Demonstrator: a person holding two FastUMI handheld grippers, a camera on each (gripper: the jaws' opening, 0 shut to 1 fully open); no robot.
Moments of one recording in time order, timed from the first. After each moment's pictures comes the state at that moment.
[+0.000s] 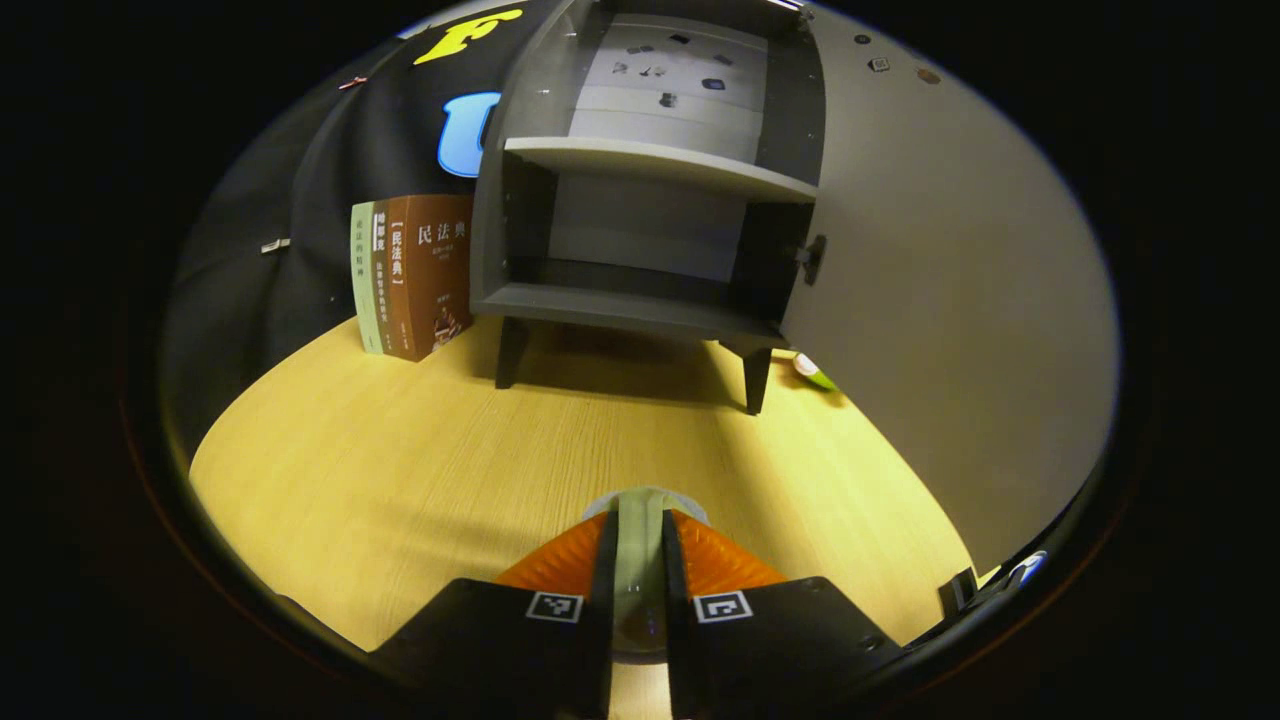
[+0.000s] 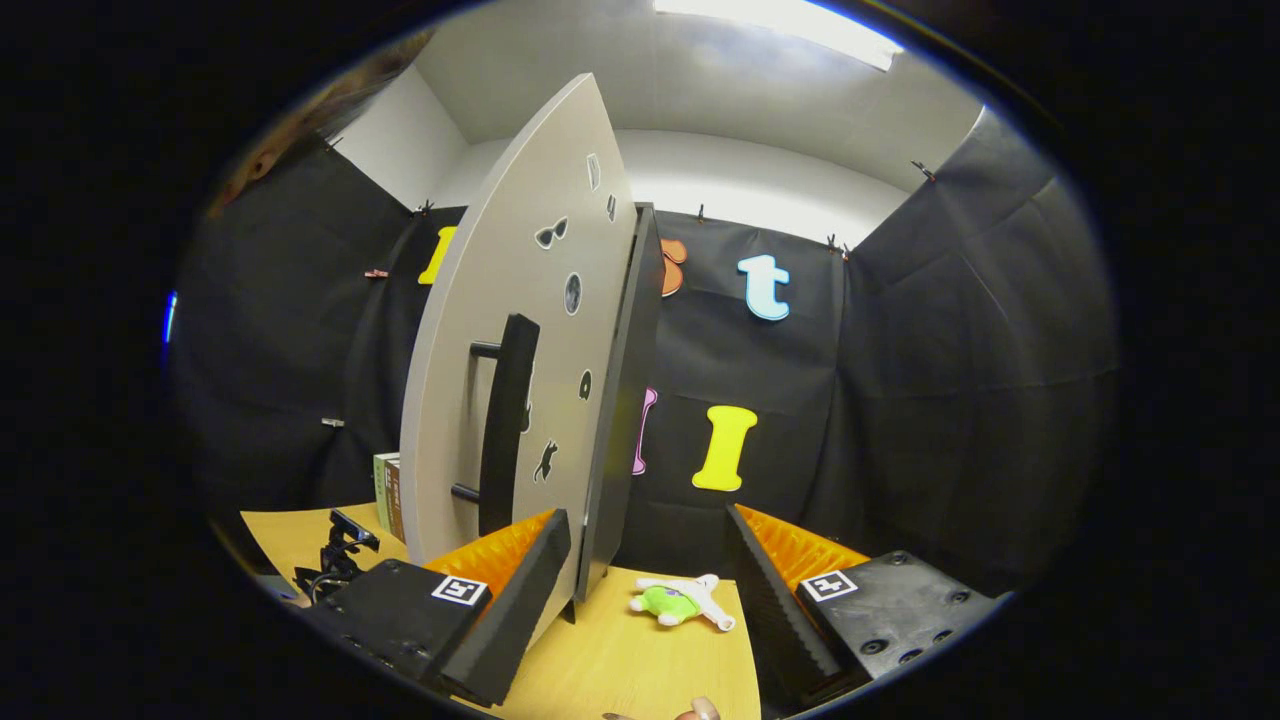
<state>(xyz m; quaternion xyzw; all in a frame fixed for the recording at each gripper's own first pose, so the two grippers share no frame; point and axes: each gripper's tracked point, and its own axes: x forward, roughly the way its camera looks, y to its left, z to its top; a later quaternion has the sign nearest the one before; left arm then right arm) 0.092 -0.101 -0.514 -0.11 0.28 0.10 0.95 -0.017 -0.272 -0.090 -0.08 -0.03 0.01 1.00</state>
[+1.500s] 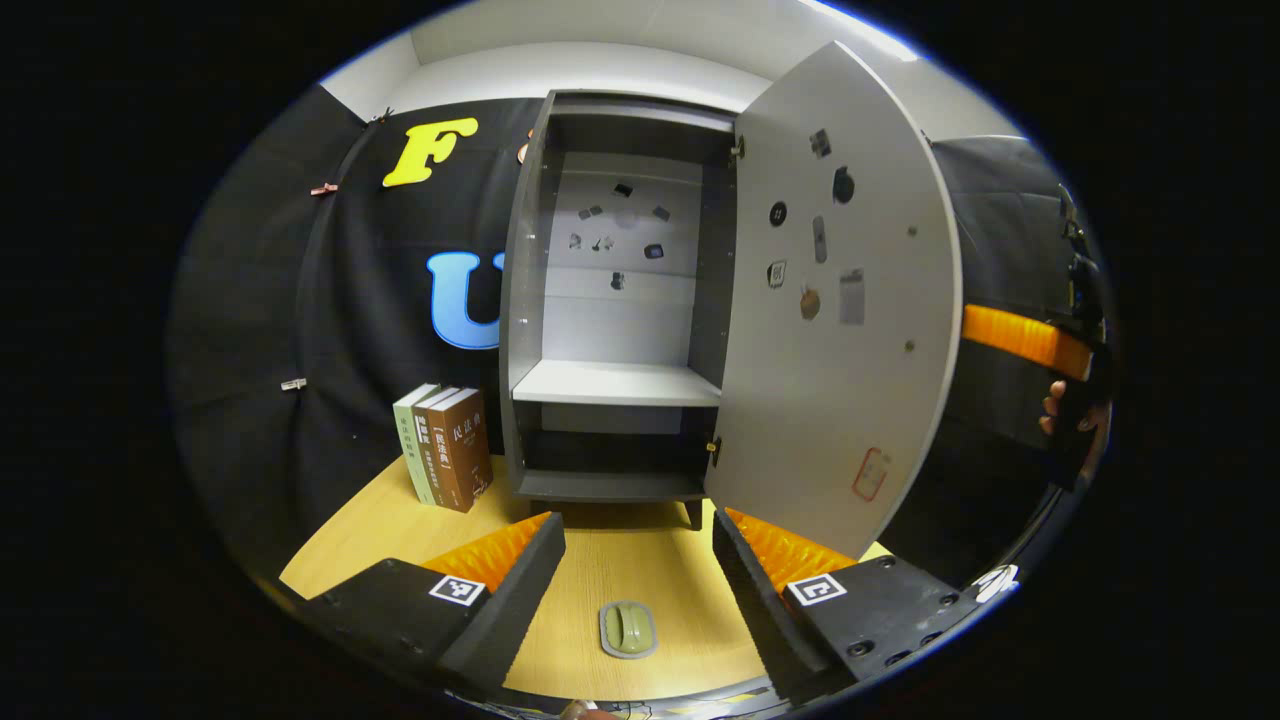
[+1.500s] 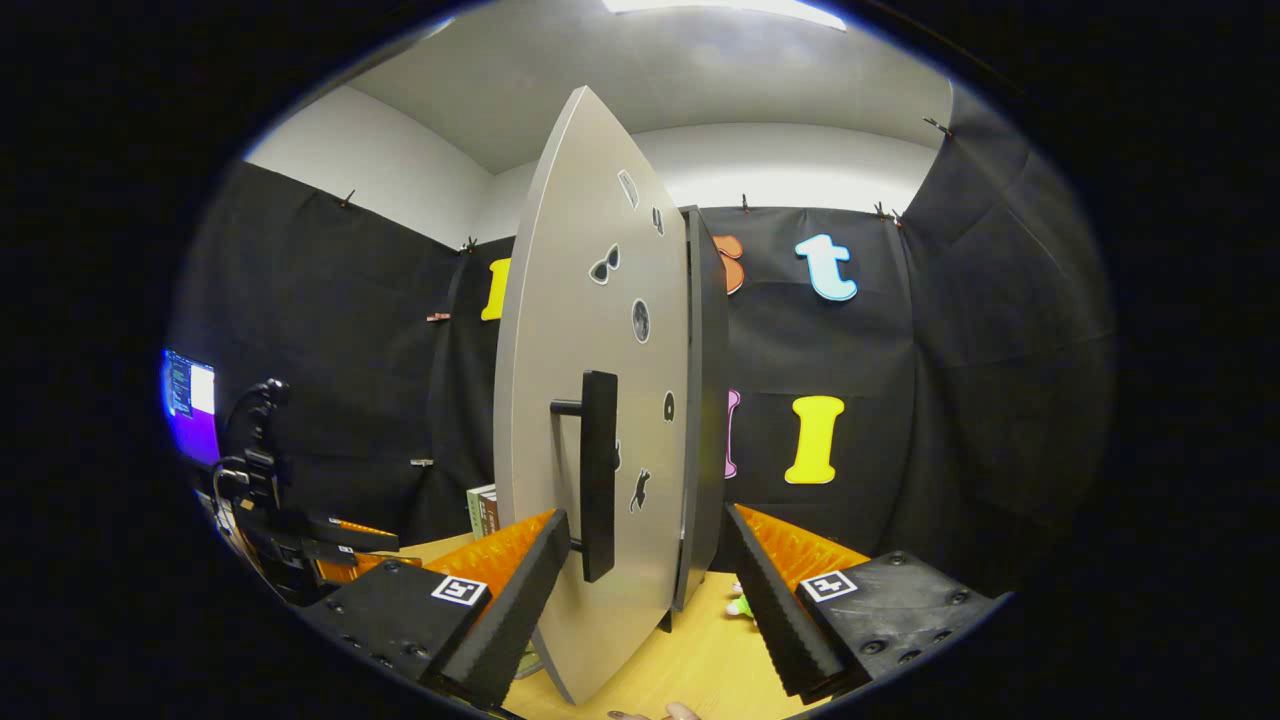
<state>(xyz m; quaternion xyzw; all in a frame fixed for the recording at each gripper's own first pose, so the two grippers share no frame) -0.014 -0.123 -0.202 -0.04 0.13 0.07 0.99 -0.011 -0.209 -0.073 0.01 -0.01 0.14 0.99</state>
